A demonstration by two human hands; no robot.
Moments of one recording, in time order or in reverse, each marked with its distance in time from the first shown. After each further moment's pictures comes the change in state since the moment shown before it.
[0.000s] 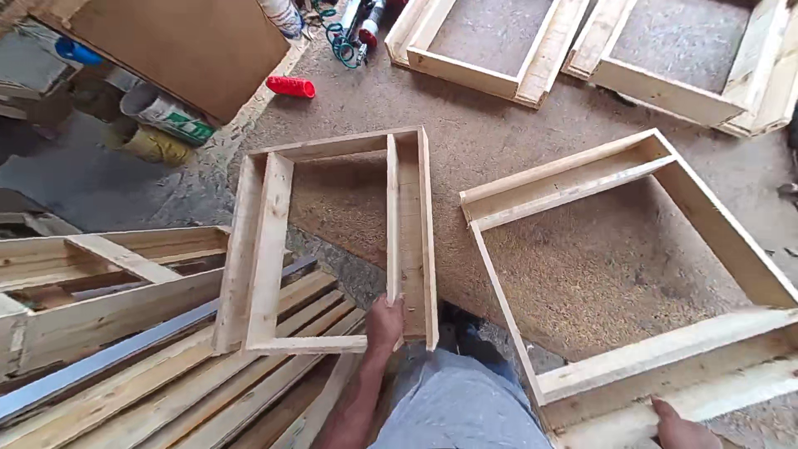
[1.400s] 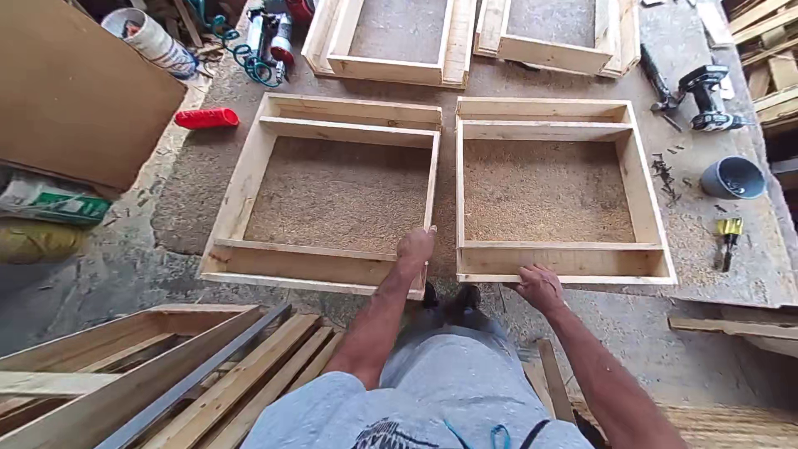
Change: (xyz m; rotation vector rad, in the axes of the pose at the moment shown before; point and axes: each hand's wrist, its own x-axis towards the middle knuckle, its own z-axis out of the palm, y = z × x) left_hand 0.048 0.127 0.048 0.519 -0.341 0.461; right_hand -0.079 -0.054 0.151 -0.472 -0.004 -1.367
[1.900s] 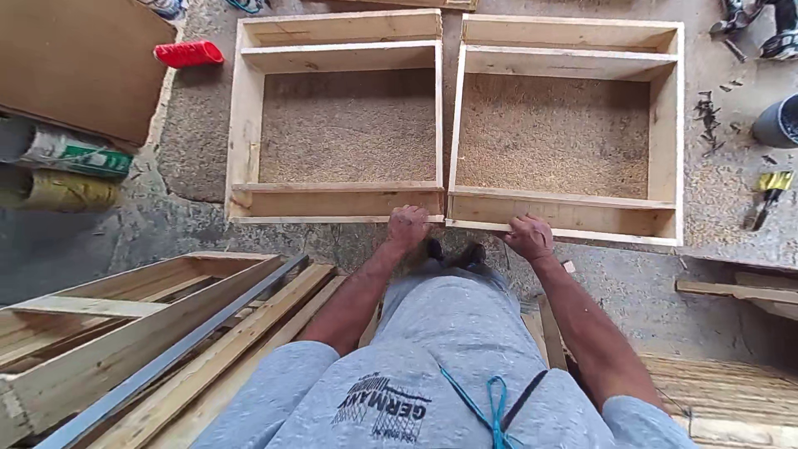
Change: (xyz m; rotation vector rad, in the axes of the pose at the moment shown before) left_hand -0.038 -0.087 0.058 0.286 0.184 0.582; right_hand 0.011 -0.023 0.016 0.065 0.129 -0.037
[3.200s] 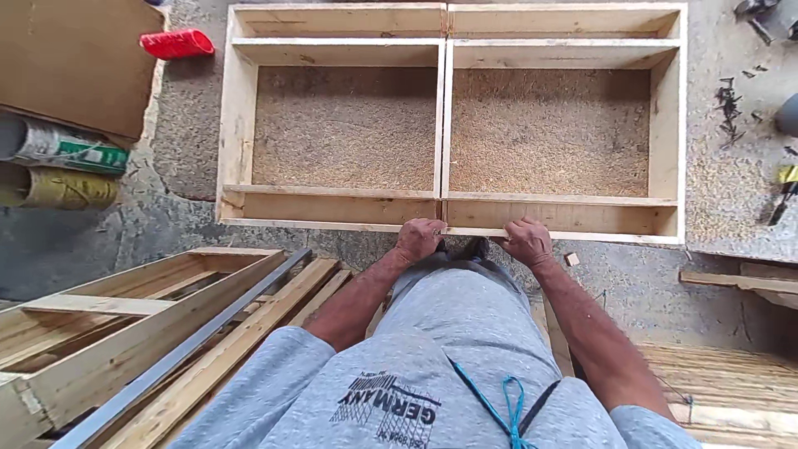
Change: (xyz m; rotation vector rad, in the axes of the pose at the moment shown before) left_hand -0.016 0.001 0.028 -0.141 0.255 0.322; right_hand -0.006 -0.023 0.014 0.006 0.043 -0.086
